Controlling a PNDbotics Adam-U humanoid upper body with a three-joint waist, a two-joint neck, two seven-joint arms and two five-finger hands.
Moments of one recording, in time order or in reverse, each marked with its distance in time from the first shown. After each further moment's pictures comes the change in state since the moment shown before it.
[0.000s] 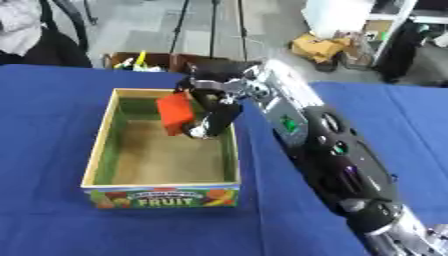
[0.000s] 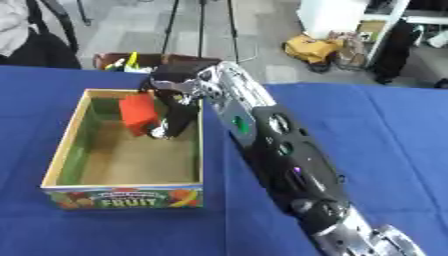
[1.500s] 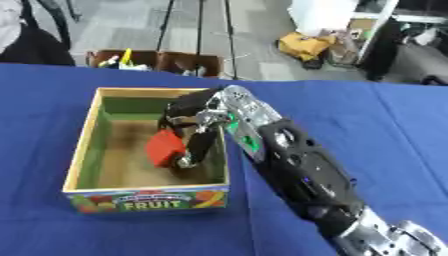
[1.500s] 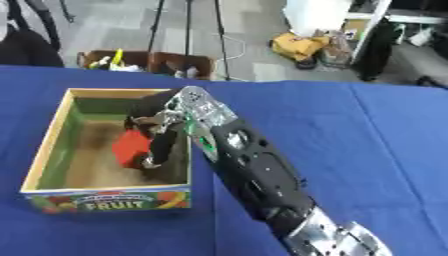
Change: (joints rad) left arm -0.010 -0.001 0.000 0.000 0.000 0.004 0.006; right arm -0.008 0.028 0.049 0.118 0.152 -0.109 0.053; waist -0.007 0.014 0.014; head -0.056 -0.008
